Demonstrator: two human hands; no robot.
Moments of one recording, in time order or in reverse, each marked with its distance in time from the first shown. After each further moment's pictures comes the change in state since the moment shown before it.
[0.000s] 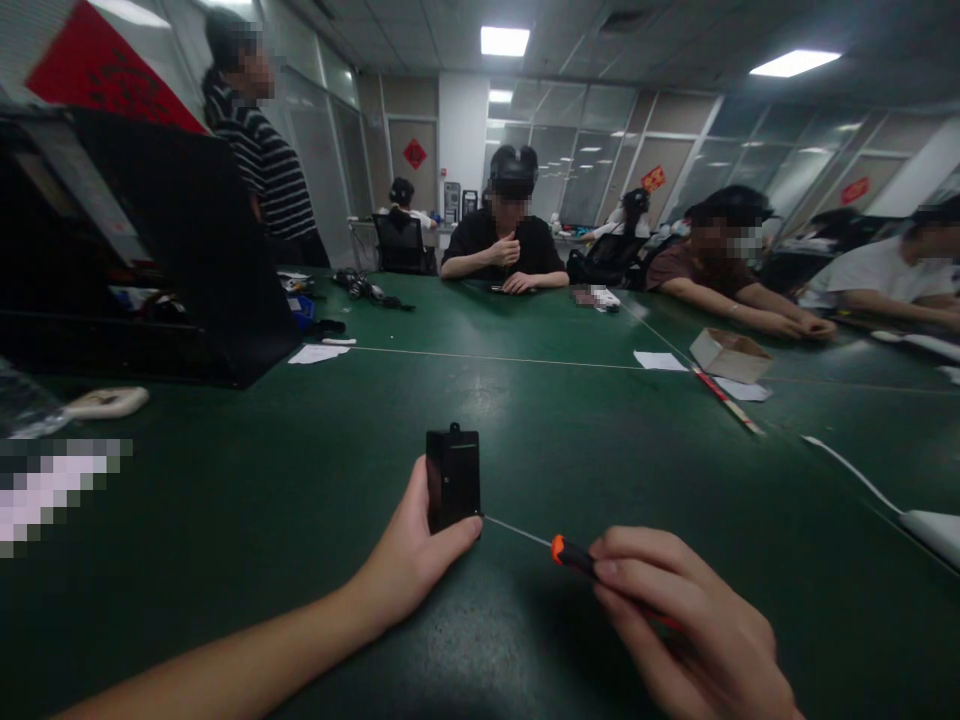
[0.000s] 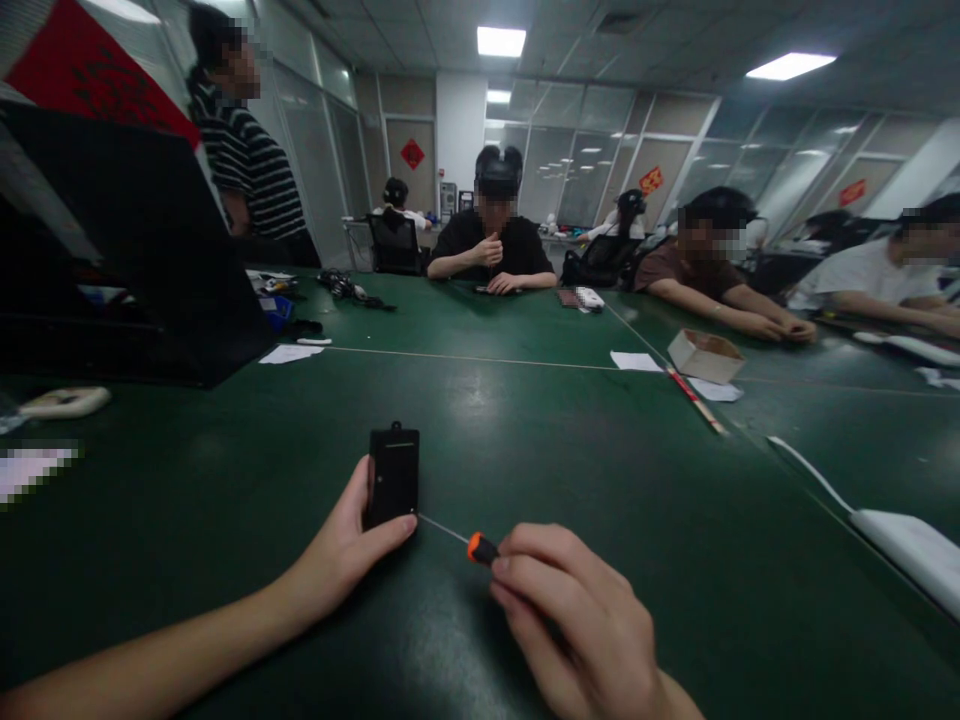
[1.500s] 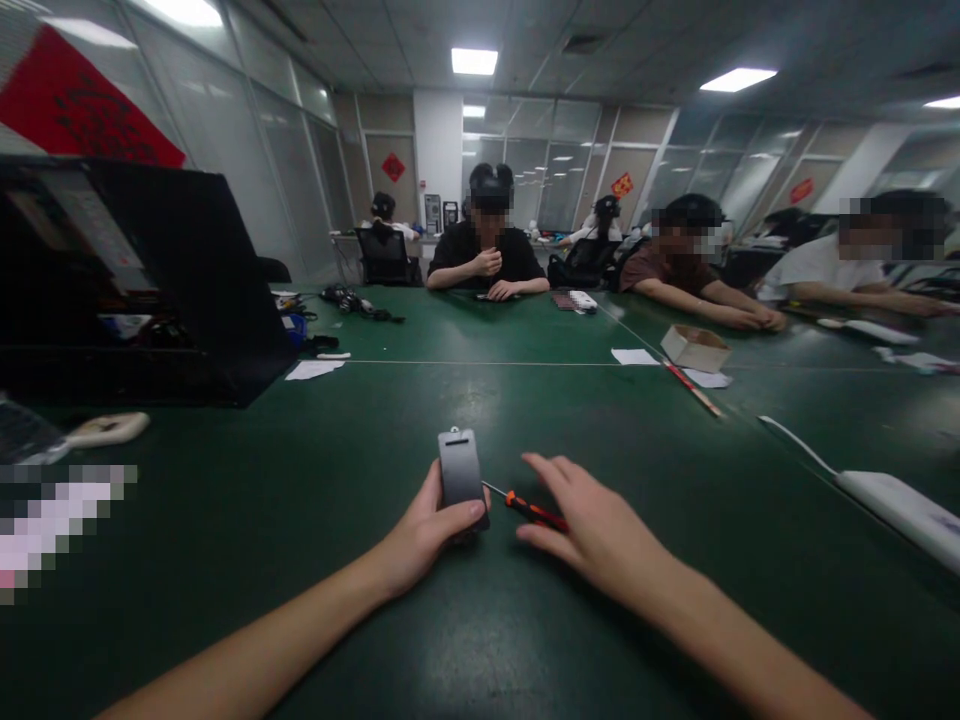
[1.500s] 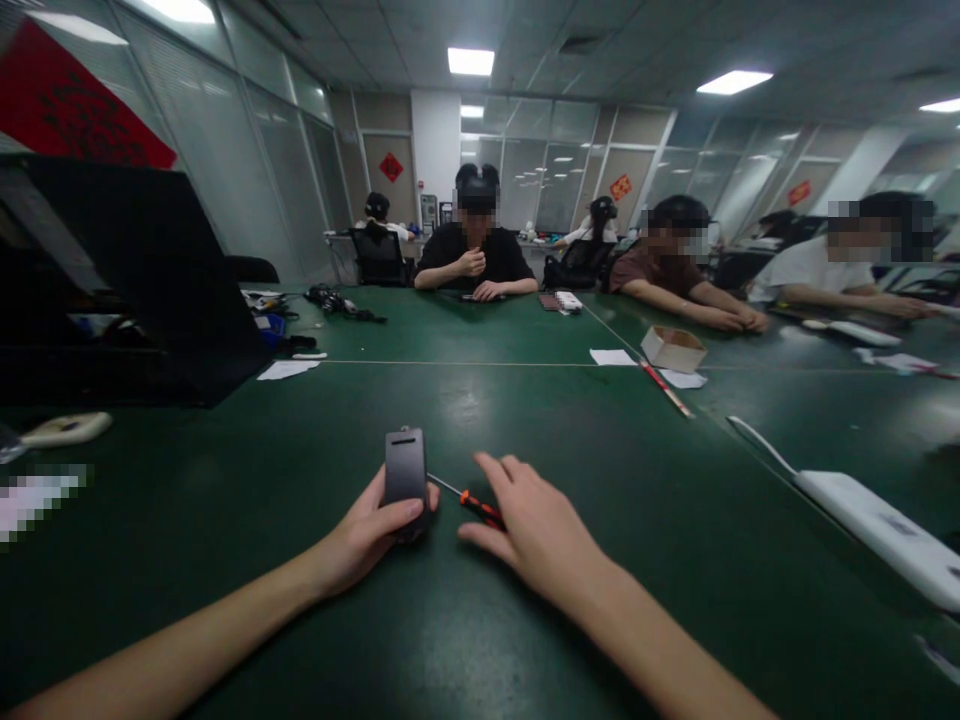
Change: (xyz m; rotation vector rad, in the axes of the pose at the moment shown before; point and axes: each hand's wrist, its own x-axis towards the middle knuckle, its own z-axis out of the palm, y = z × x) left_hand 0.005 0.003 -0.001 -0.341 -0.227 -0.119; right_hand 0.018 0.026 0.021 -0.250 -0.458 0.372
